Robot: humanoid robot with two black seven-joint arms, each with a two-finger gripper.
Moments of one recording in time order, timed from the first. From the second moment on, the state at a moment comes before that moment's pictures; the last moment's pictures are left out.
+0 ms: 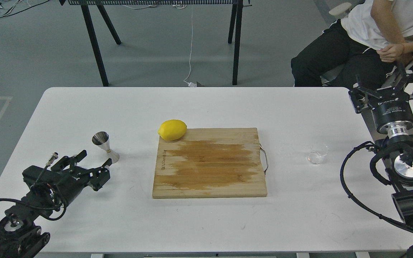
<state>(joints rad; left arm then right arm) -0.27 0.39 -0.77 -0.69 2.18 0.49 -0.34 0.44 -0.31 1.33 0.76 0.10 0.49 0.19</state>
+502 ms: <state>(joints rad) -0.34 0.33 -0.77 -0.59 2.18 0.49 -0.29 0.44 -0.32 1.34 0.76 0.11 0.49 0.19</state>
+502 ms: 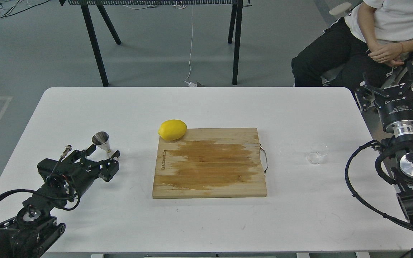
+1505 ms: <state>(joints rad) -0.37 0.32 -0.76 -0.57 2.18 0.49 -0.30 0.44 -0.32 1.34 0.76 0.10 0.49 0.18</state>
